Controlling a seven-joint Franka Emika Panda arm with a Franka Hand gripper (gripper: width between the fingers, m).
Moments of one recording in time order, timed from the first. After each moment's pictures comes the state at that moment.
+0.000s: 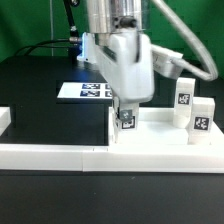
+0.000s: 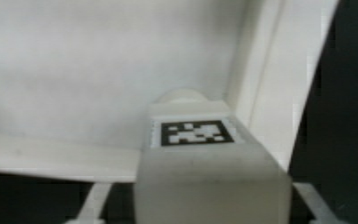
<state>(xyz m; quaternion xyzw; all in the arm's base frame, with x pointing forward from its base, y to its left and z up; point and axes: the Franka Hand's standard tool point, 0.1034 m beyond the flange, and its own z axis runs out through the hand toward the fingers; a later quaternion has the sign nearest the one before) 0.625 -0.002 0.069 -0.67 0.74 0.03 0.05</state>
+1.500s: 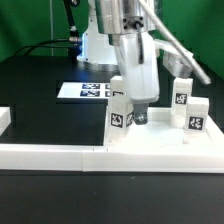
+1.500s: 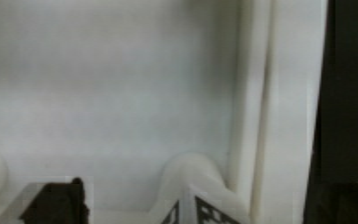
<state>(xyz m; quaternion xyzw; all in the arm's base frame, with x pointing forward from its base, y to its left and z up) 0.618 0.022 0.069 -0.73 0.68 0.02 0.06</state>
